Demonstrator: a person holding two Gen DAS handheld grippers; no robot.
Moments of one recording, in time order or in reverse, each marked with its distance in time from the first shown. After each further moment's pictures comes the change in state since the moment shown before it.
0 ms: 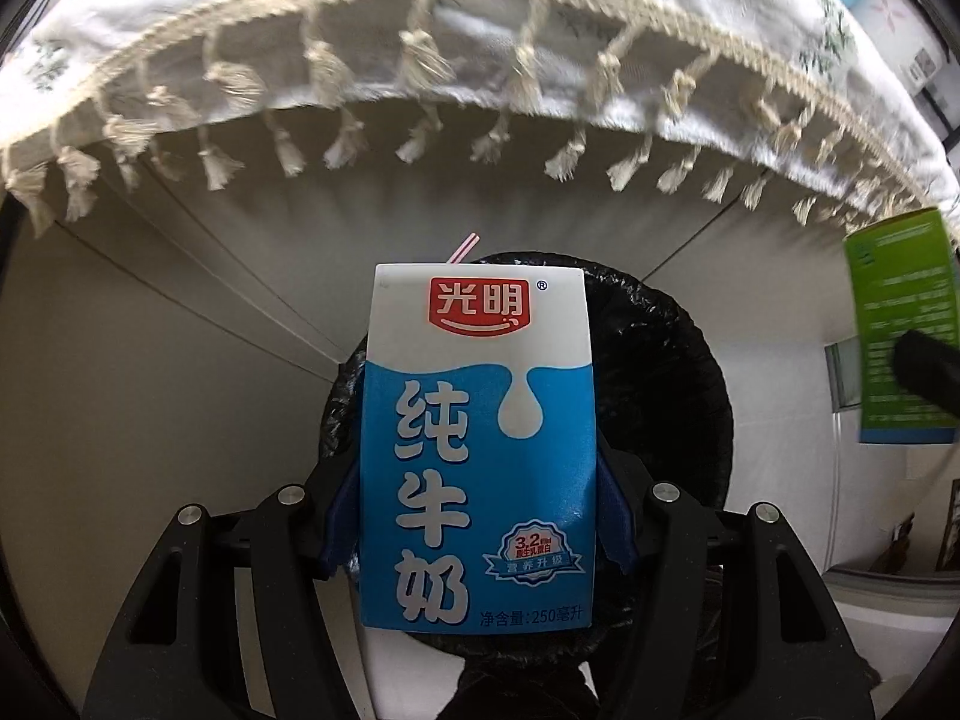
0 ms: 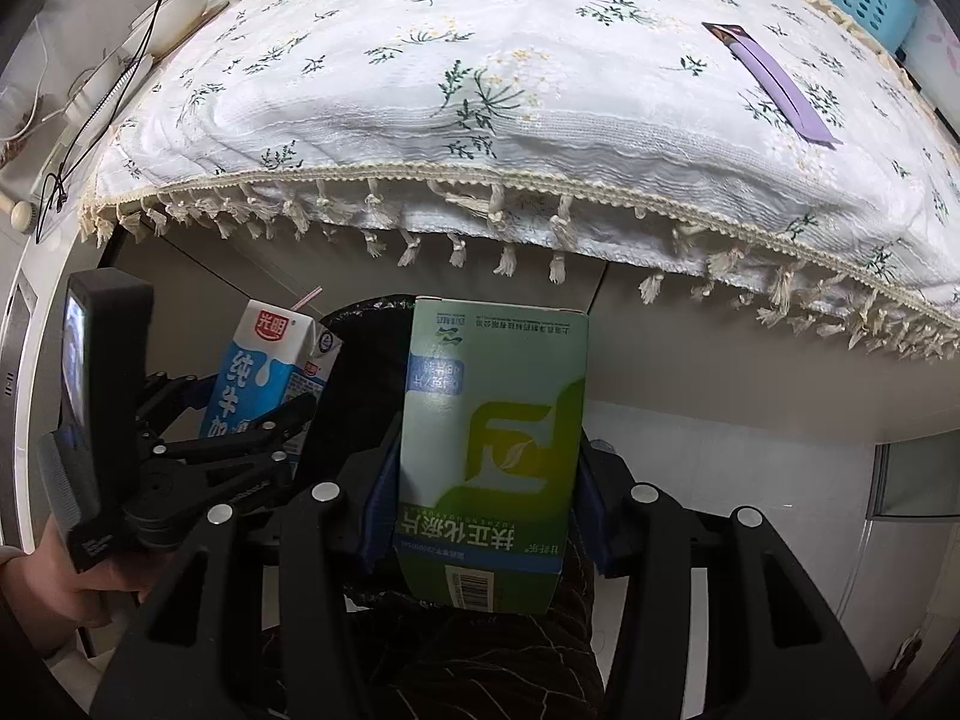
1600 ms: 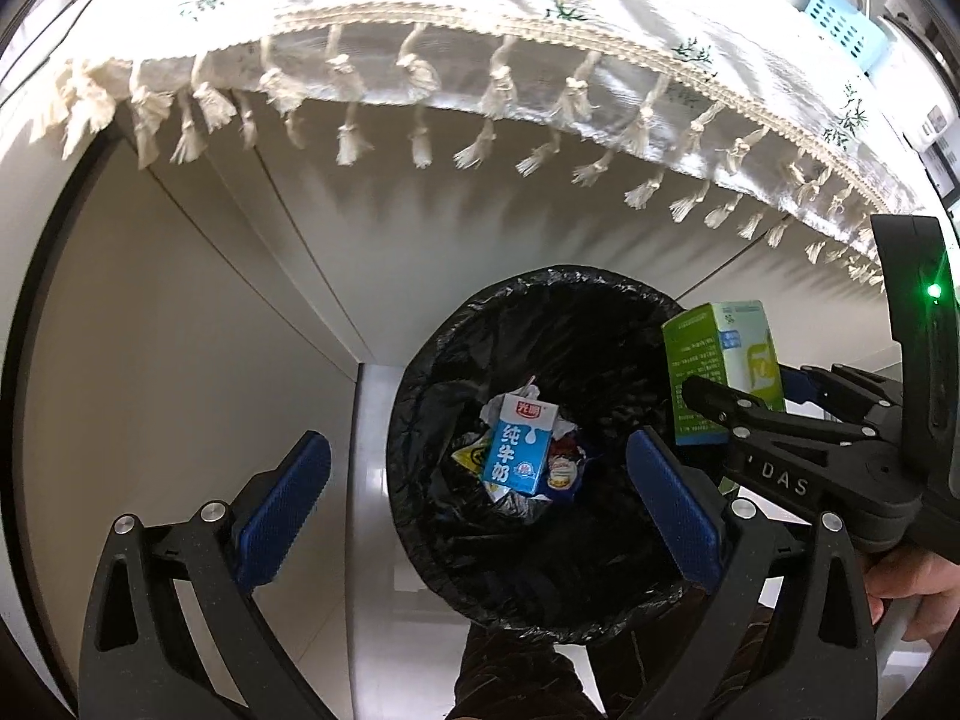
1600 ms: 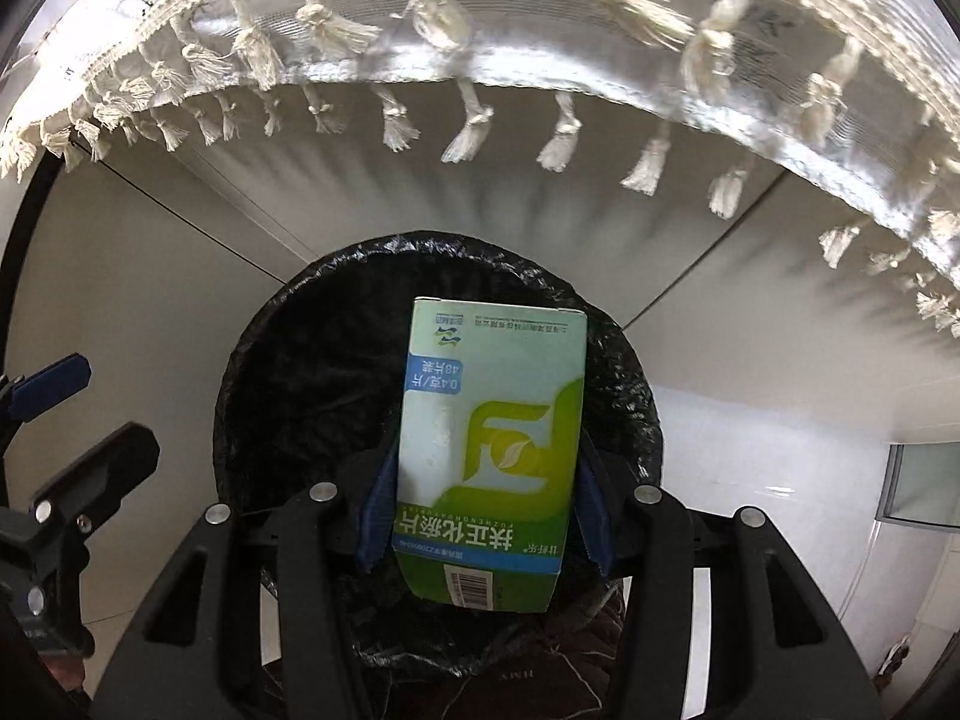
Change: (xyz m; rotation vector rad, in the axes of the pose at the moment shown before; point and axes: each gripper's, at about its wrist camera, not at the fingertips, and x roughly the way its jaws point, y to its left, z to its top) left arm -0.029 0.053 -0.021 -0.108 -0.061 -0.007; right arm 0.101 0.042 -0.014 -0.039 0.095 -0.008
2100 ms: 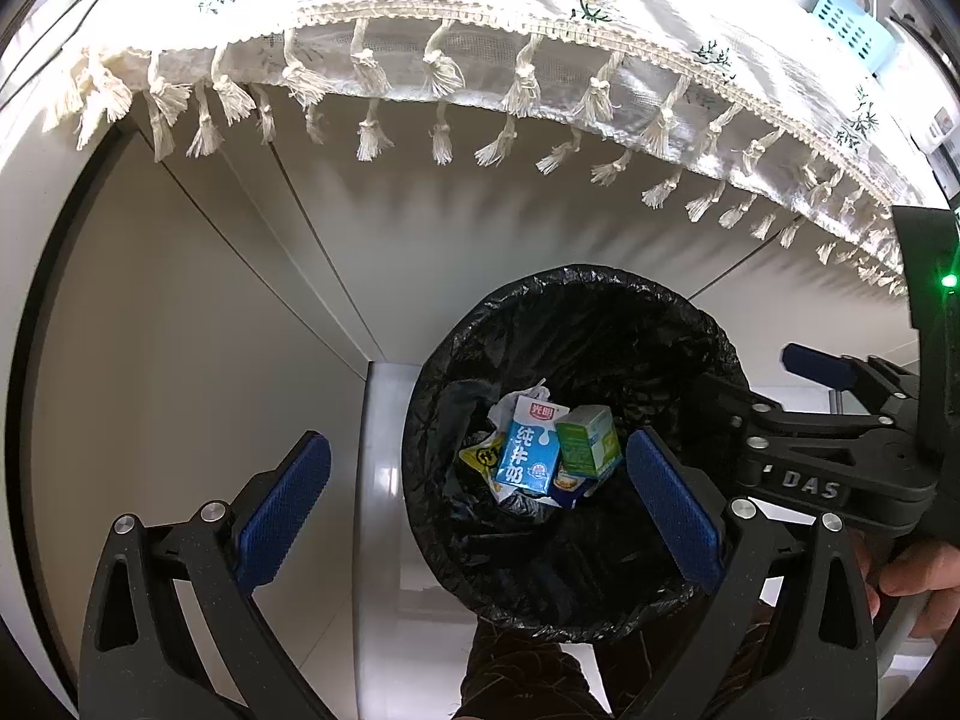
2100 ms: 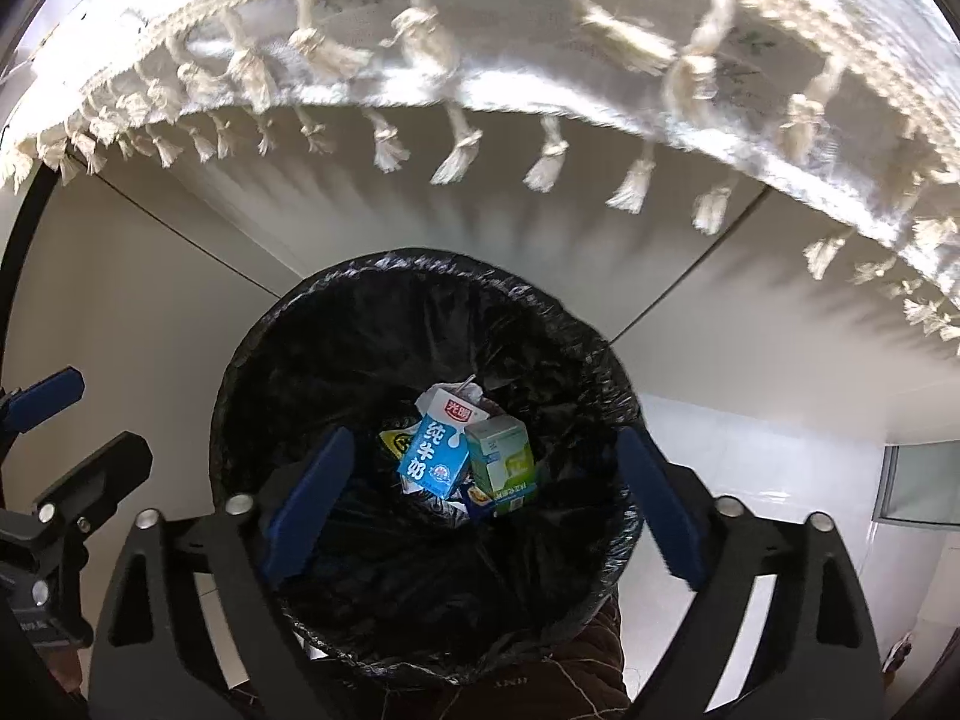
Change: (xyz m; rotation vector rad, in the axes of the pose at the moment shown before) left arm 0.001 0.004 -0.001 -0.009 0.004 0.018; right arm -0.002 -0.003 0.006 0.019 -0.022 -0.021
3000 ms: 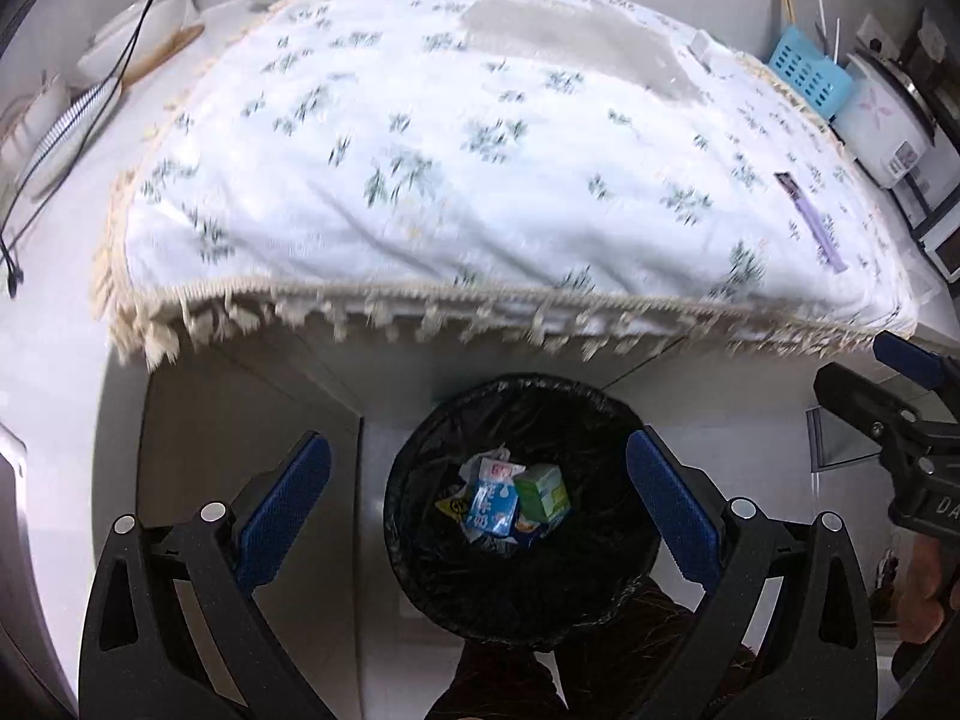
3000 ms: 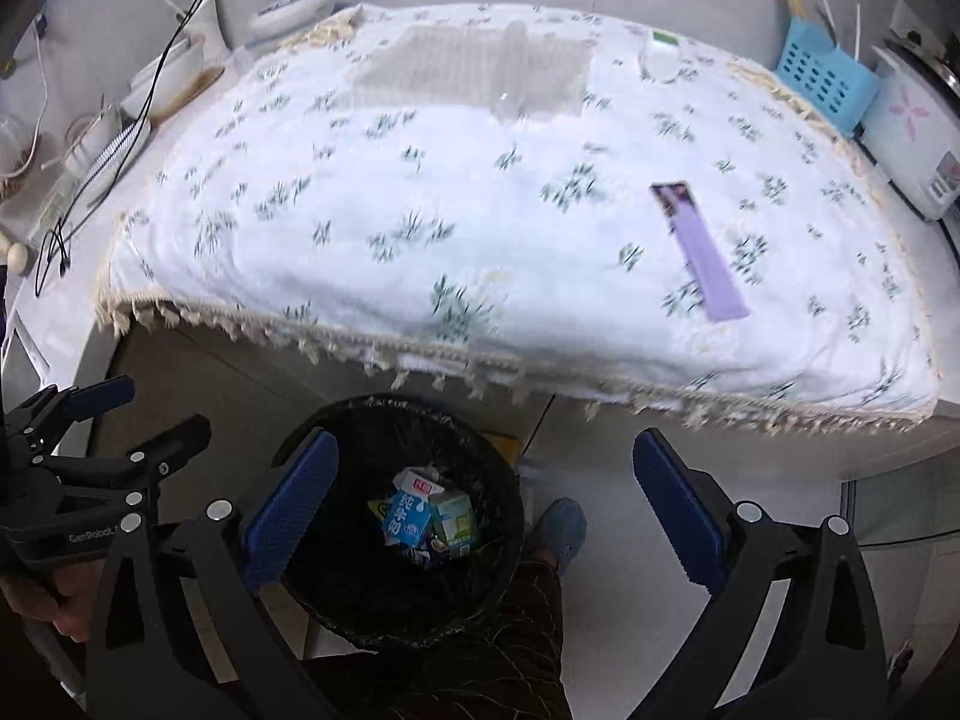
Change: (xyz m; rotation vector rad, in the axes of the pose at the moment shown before) left arm -0.099 -0.041 0.069 0.039 -0.079 -0.021; right arm -0.179 -0.046 0.044 0.027 -0.209 -0.054
